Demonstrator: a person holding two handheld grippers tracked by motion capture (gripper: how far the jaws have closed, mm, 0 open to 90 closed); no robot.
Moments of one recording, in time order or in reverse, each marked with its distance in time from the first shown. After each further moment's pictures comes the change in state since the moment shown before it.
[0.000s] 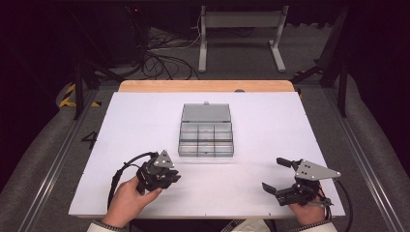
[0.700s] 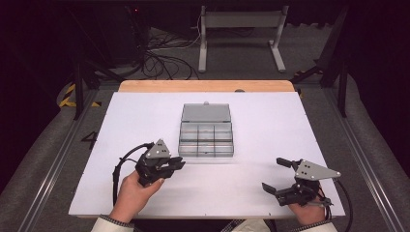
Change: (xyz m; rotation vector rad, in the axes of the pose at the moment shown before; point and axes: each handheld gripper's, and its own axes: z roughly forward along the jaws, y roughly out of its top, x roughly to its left) left arm 0.008 0.018 -0.017 -0.215 0.020 -0.046; right arm 0.000 0.000 0.000 0.002 0.002 -0.001
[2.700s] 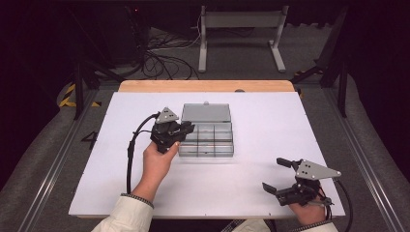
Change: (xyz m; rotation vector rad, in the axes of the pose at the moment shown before) left arm 0.048 0.054 0.043 -0.200 0.115 -0.151; right arm -0.002 -0.001 0.000 -0.002 0.007 0.009
